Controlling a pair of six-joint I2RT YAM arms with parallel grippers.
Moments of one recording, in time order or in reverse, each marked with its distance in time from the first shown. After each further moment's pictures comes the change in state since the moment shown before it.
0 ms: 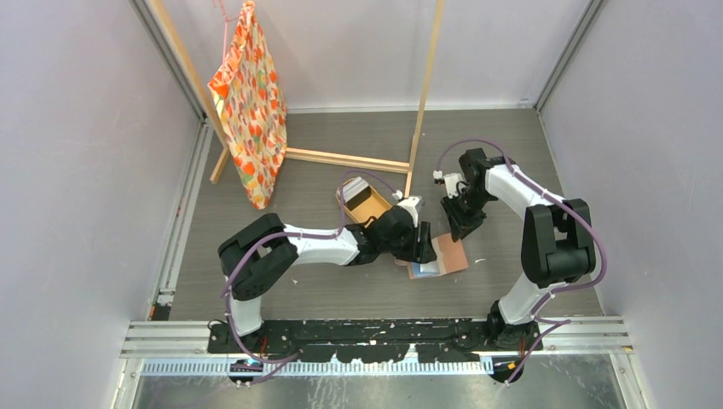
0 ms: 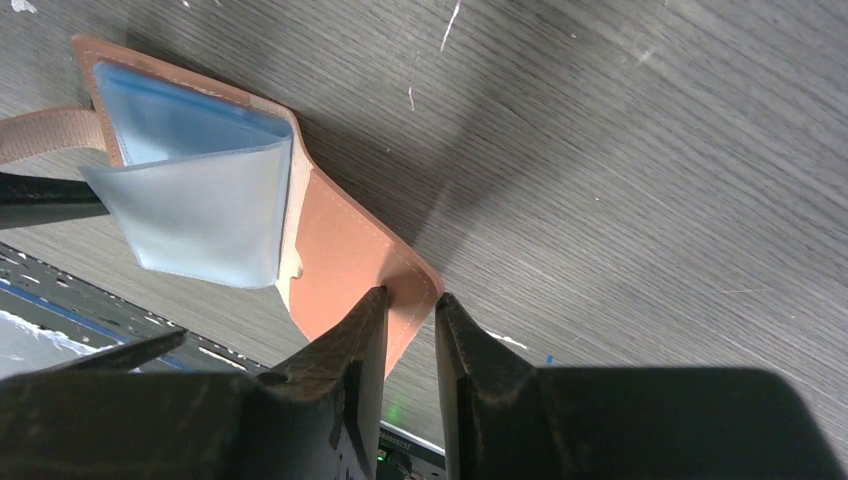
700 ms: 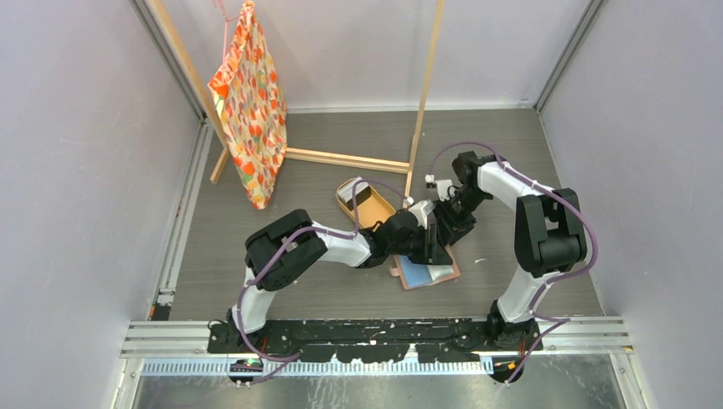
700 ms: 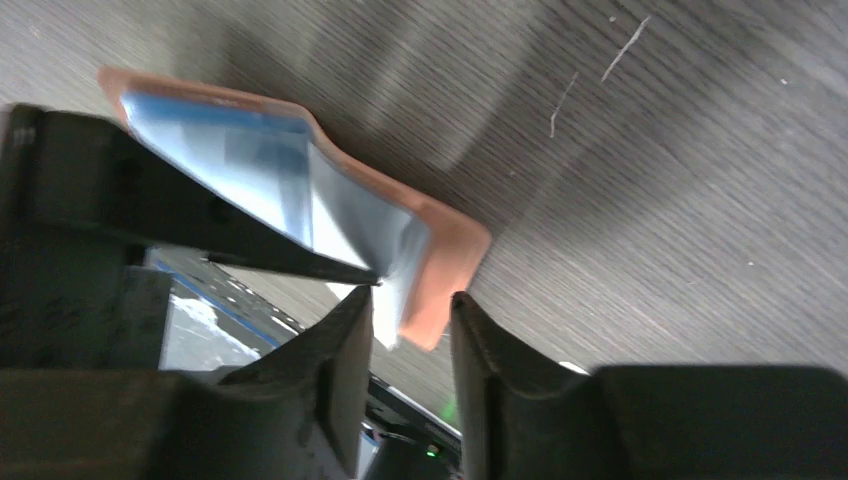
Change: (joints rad) left arm 0.000 0.163 0.036 0.287 0.186 -0.161; right arm 0.023 0.086 0.032 -0.063 -0.163 -0.007
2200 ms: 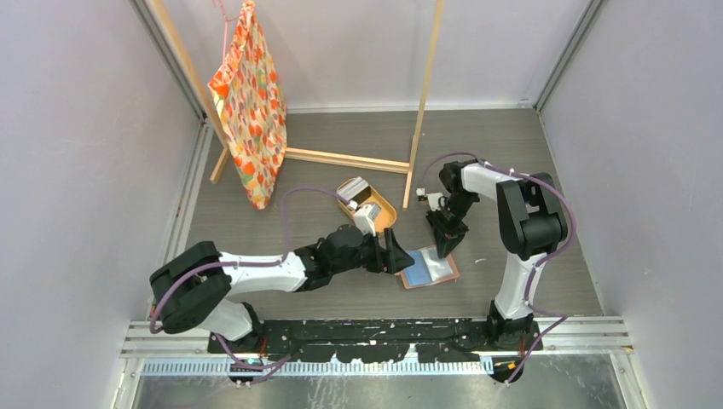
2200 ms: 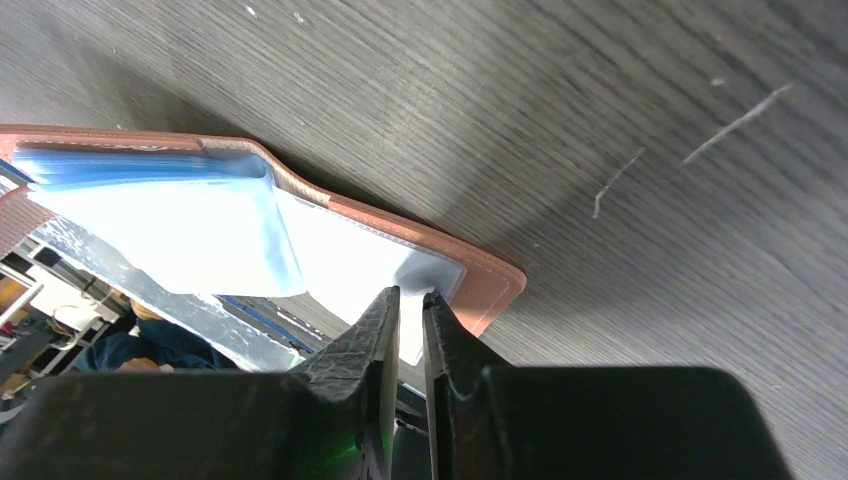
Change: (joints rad) left arm 0.005 -0.586 -0.463 -0.010 -0.220 0.039; right arm 0.052 0.165 0.023 -0.023 0.021 0.042
